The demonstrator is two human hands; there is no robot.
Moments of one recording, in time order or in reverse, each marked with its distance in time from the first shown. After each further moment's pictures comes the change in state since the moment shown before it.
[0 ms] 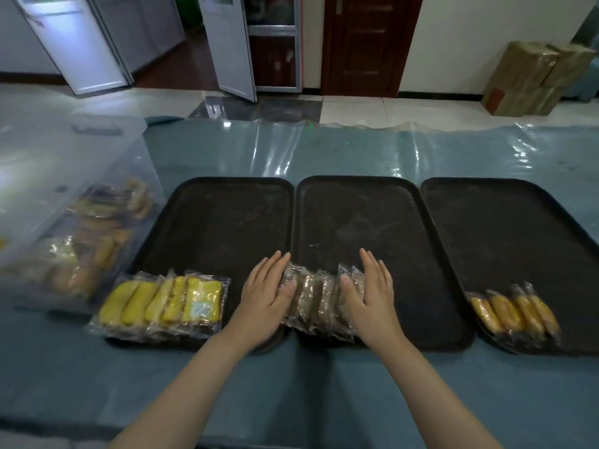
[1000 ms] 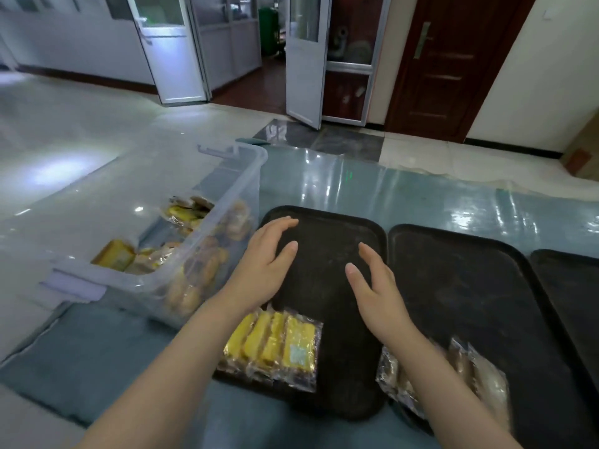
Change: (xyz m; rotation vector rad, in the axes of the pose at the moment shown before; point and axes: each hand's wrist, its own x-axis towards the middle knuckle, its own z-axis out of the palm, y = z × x) left_hand 0.029 -0.086 -0.217 -0.124 0.342 0.027; right_hand 0.069 -0.185 0.127 0.143 -0.187 -0.138
